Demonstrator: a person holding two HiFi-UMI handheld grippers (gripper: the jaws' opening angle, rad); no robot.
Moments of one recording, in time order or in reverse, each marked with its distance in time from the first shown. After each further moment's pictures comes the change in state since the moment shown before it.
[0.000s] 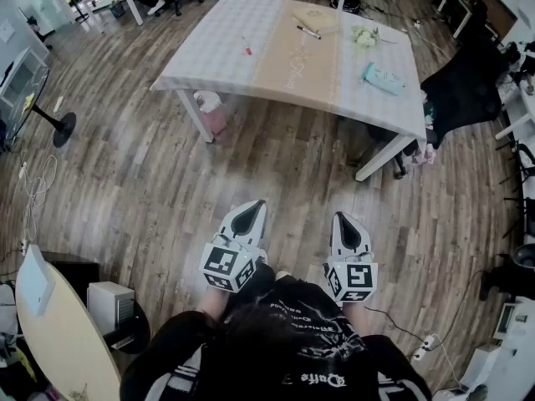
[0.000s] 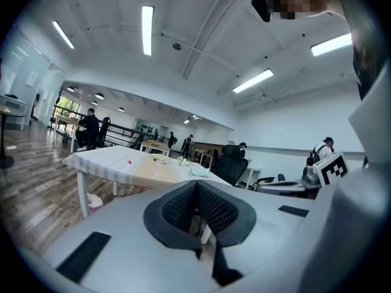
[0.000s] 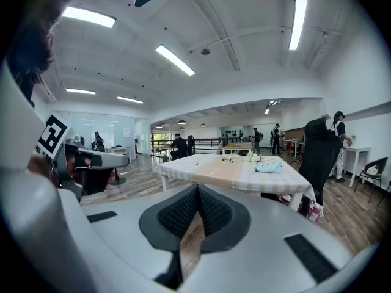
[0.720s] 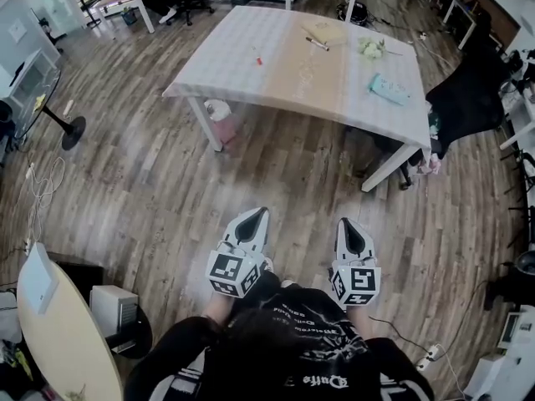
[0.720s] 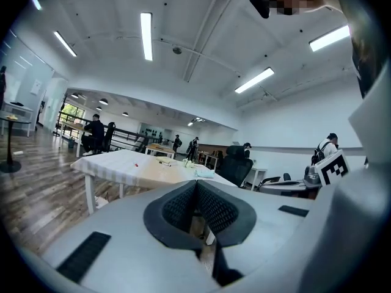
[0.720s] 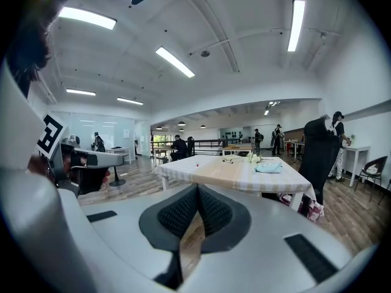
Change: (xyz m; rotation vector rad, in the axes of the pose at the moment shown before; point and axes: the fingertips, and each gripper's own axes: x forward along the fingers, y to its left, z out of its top) left arm -0.028 0.003 -0.004 0.010 -0.014 0.039; right arm -0.014 0.011 -0.006 0.001 -0.006 -0.014
